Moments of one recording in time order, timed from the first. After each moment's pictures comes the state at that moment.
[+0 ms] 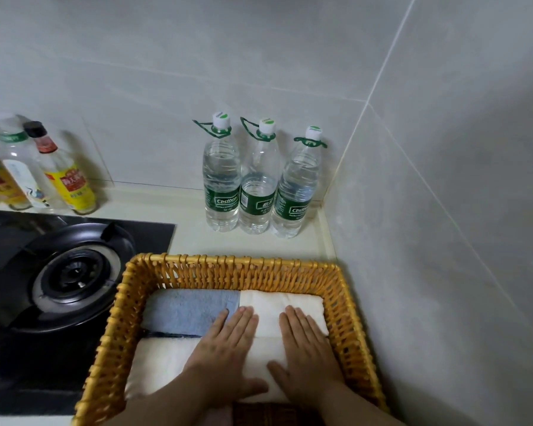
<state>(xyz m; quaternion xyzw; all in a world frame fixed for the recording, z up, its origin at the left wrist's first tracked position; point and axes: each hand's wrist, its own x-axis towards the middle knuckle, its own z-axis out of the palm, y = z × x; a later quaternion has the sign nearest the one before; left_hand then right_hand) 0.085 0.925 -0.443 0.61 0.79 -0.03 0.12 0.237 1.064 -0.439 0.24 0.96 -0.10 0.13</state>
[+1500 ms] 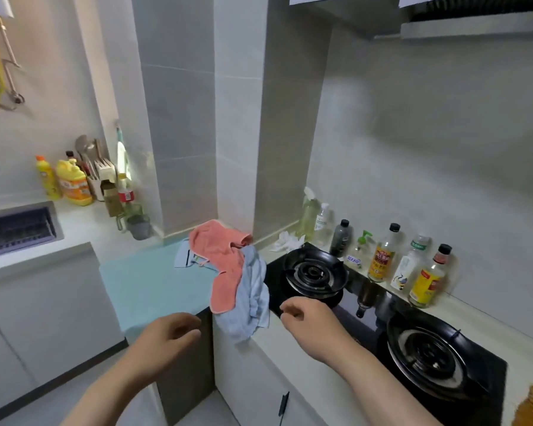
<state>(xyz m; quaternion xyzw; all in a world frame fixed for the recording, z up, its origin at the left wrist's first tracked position) 0.022 0.203 -0.227 -0.04 0.91 0.41 0.03 -0.035 0.476 -0.212 -0.08 0.91 -0.39 0.08</state>
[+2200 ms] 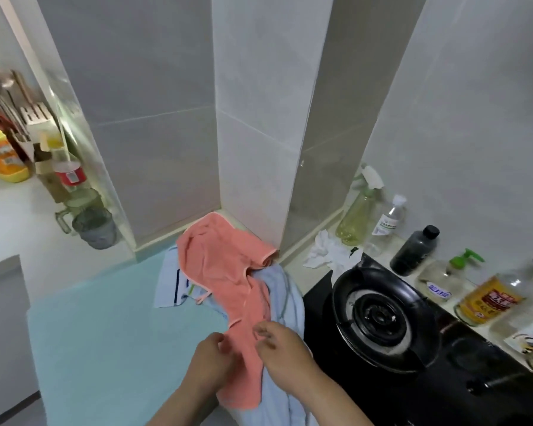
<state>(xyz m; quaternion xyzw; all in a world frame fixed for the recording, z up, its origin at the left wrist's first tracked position) -0.334 0.172 -0.409 -0.24 0.84 0.46 0.17 -0.350 0.325 -0.377 -0.02 0.85 -0.47 0.25</state>
